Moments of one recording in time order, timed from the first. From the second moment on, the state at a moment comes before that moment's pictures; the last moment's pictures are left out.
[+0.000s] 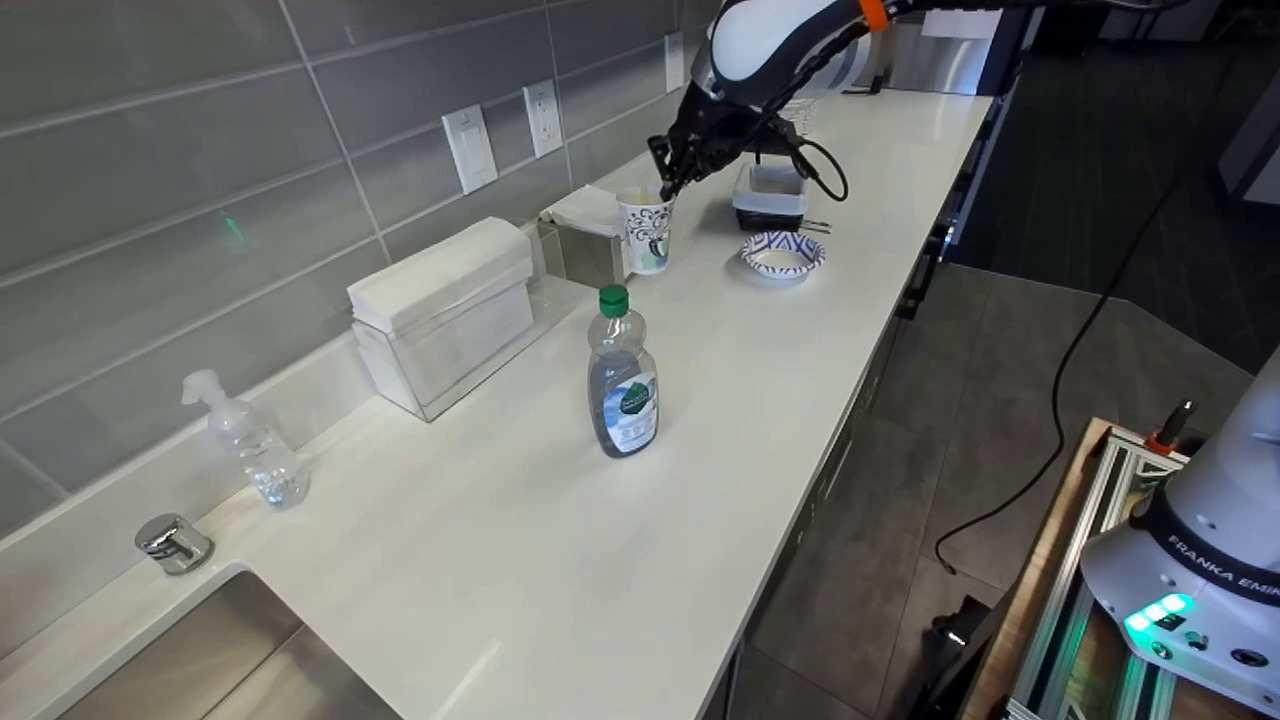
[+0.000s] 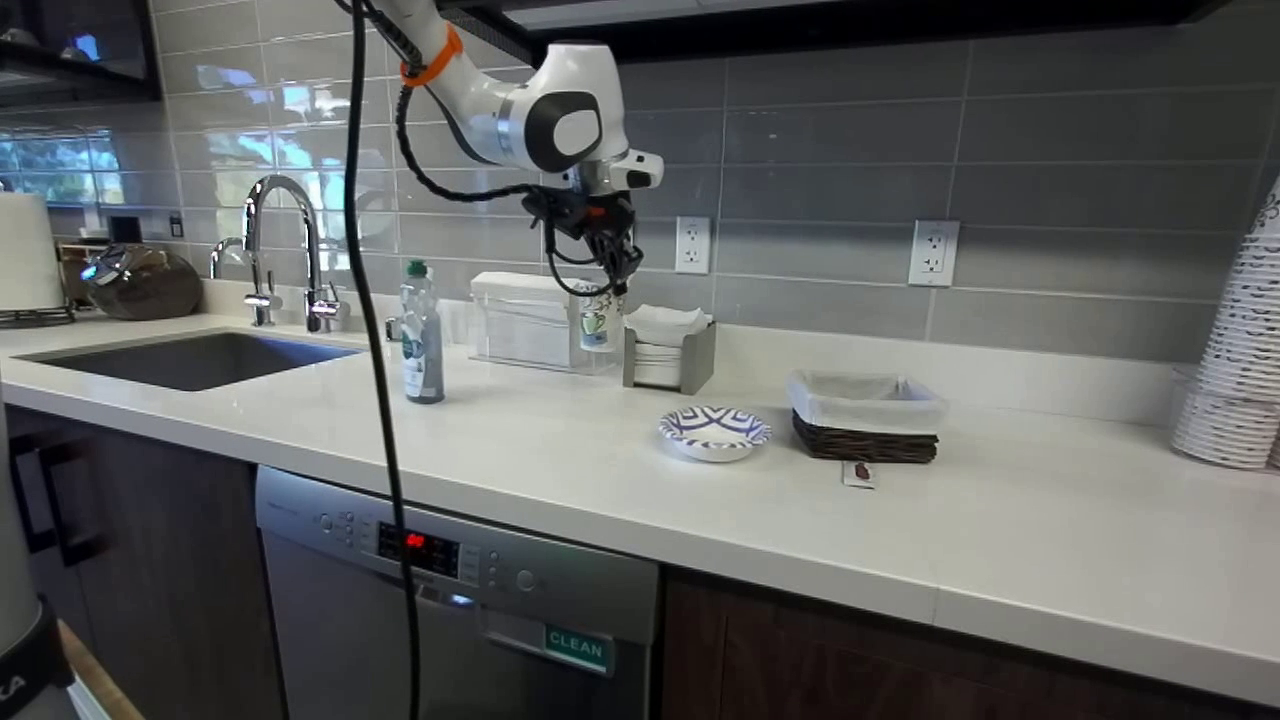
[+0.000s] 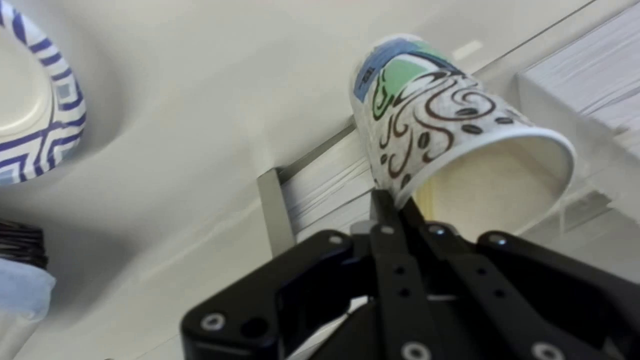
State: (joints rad) arm -0.01 0.16 0.02 -1.97 0.19 2.61 0.23
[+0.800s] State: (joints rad) arm -0.02 -0.21 0.03 -2.41 0.05 2.56 0.38
